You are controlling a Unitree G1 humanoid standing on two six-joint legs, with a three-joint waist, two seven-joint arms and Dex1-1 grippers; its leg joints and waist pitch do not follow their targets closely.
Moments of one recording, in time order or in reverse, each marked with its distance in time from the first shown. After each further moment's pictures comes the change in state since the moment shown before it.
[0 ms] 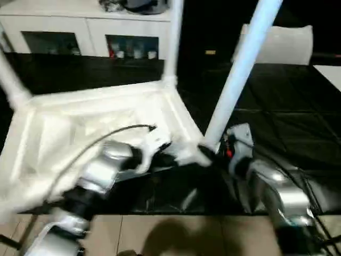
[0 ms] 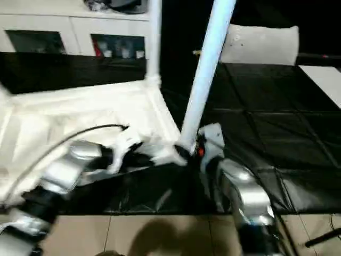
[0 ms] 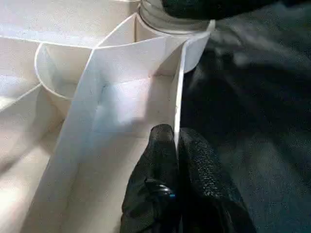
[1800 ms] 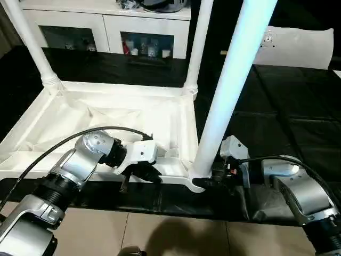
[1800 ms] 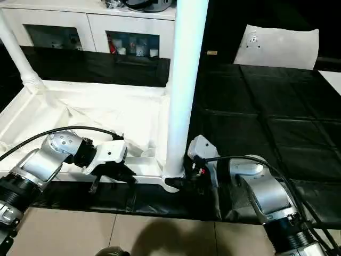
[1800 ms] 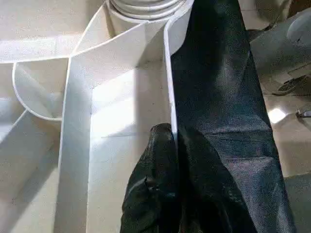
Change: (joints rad) left arm -0.076 0.297 -0.159 0.092 0.024 -0.455 -0.498; right arm -0.003 -0.387 0.255 -0.013 0.008 -0.263 0.697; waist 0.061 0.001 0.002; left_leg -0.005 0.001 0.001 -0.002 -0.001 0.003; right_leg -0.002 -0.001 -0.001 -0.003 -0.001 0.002
